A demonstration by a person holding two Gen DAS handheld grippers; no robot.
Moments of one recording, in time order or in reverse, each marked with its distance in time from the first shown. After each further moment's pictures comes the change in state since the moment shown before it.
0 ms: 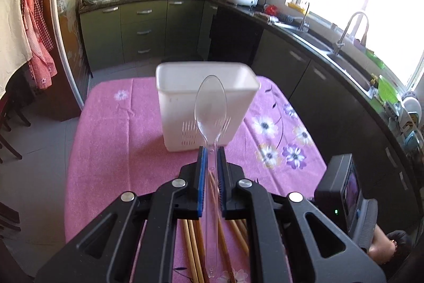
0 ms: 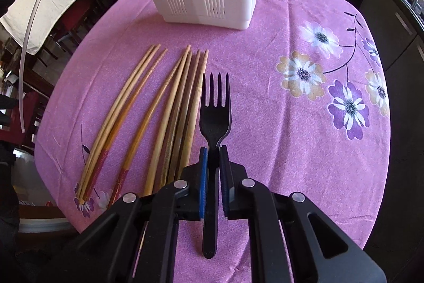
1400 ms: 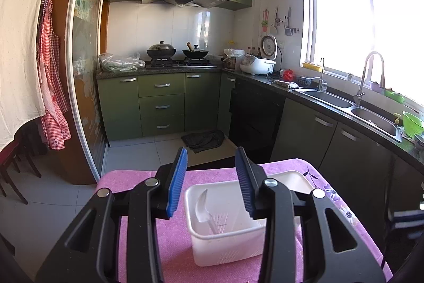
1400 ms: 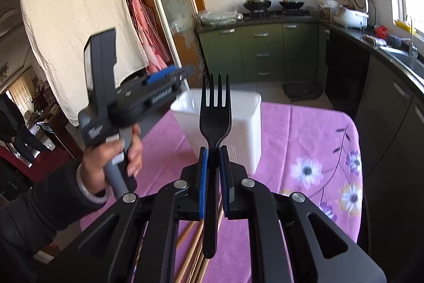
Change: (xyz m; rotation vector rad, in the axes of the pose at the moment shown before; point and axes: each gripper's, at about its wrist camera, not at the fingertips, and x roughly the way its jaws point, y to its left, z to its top) left arm 0.055 0.020 0.059 0.044 -0.406 0.125; right arm -0.154 -0.010 0.068 -0.052 -0.545 0.136
